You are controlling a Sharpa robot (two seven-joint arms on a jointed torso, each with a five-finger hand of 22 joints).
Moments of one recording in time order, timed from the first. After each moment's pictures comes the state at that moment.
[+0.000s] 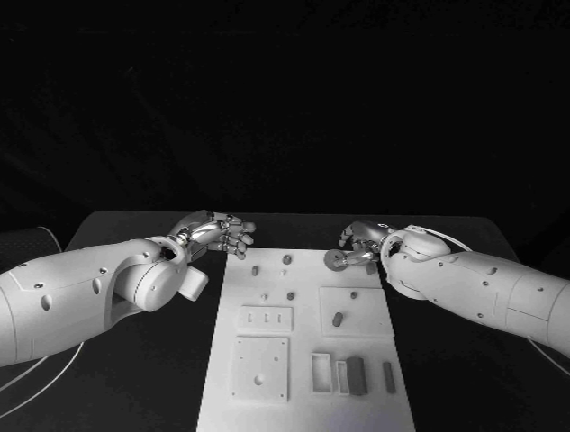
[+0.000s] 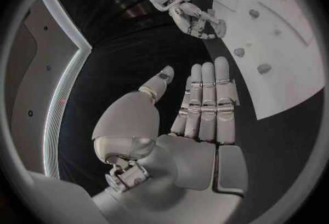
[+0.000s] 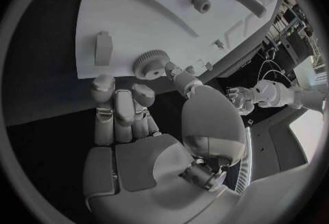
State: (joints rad) left arm 1.34 -0.78 -0.17 1.35 -0.21 -0.22 0.21; left_hand 0.98 -0.02 0.40 -0.28 0.08 0.80 0.17 0.41 0.41 1.18 0.08 0.22 0.36 1.11 0.04 0.33 0.94 0.08 1.11 -0.06 0.28 0.94; right arm 1.24 -0.52 -0.11 0.97 -1.39 -0.24 -0.14; right_hand 0.96 -0.24 0.57 -0.13 0.11 0.71 0.19 0.22 0.43 1.22 0.08 1.18 0.96 1.27 -0.03 1.46 1.05 0.15 1.21 -0.06 1.01 1.31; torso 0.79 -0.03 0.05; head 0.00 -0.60
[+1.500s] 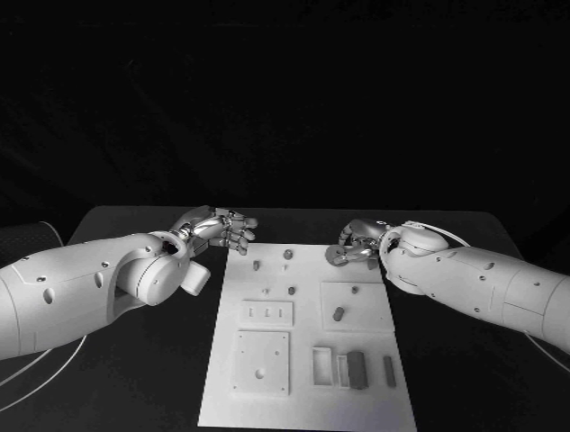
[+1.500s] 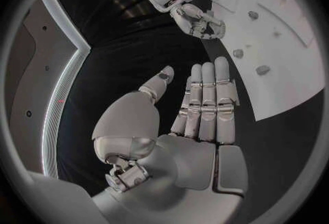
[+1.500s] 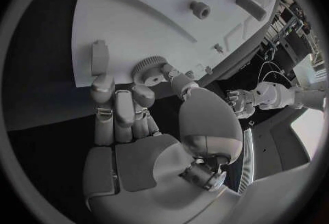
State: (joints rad) left arm 1.34 -0.78 -0.17 1.35 -0.21 -0.22 0.20; left_hand 0.98 -0.02 0.40 -0.28 0.08 0.80 0.18 0.40 0.41 1.18 0.08 0.22 0.36 1.11 0.04 0.32 0.95 0.08 1.11 -0.06 0.28 0.94; right arm 1.24 -0.50 -0.12 0.94 -1.39 -0.20 -0.13; right_hand 0.95 -0.16 0.53 -0.19 0.10 0.73 0.18 0.26 0.44 1.22 0.07 1.20 0.96 1.27 -0.04 1.47 1.06 0.14 1.20 -0.07 1.03 1.31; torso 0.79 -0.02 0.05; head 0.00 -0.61
